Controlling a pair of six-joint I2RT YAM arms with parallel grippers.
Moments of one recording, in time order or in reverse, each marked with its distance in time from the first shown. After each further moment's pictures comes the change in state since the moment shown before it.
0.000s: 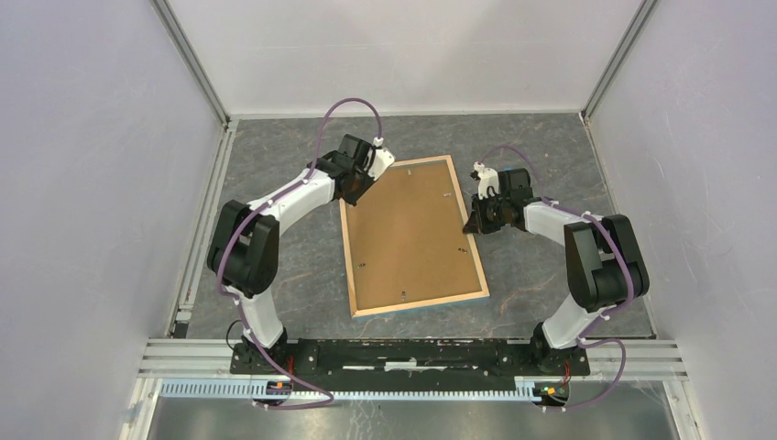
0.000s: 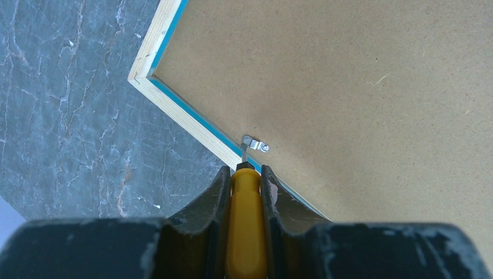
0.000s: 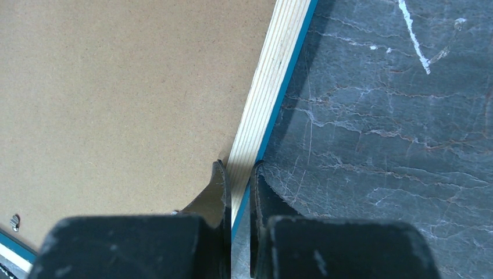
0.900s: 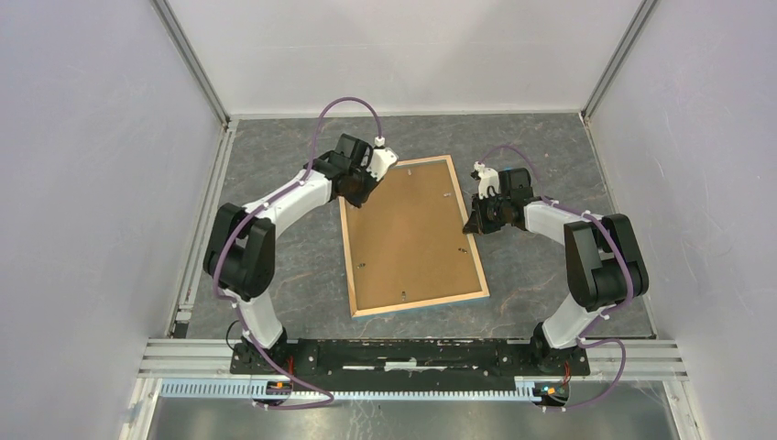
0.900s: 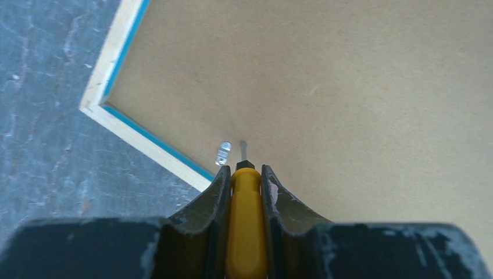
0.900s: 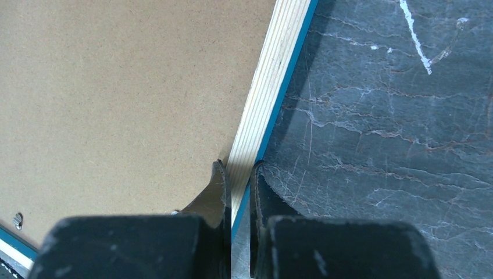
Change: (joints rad) left arm 0.007 -0.022 -0.011 0.014 0.172 -0.019; right arm -0.006 0.006 0.005 -0.005 -0.019 0.000
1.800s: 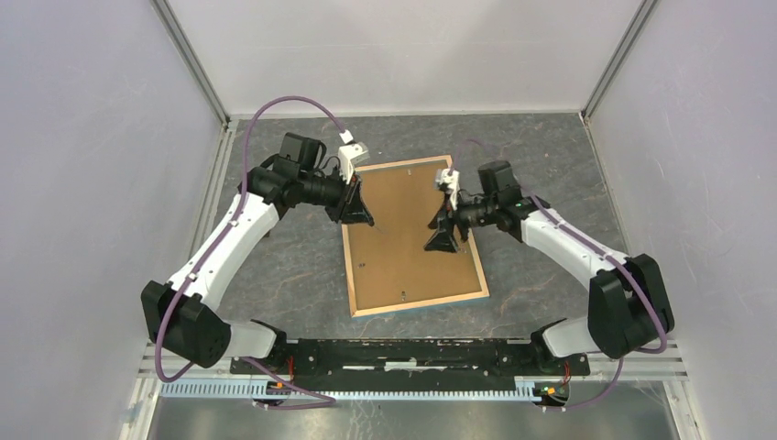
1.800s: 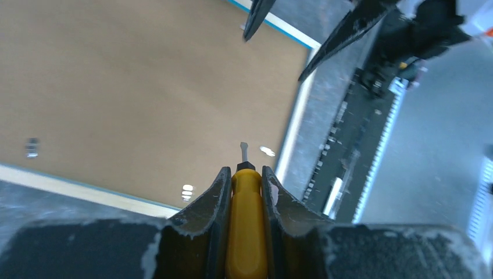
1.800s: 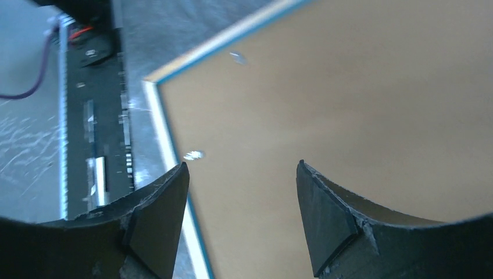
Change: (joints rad) left arm 0.086 -0.454 -0.042 -0.301 0.663 -0.183; right arm 0.181 -0.259 0.052 -0.127 -0.488 -0.305
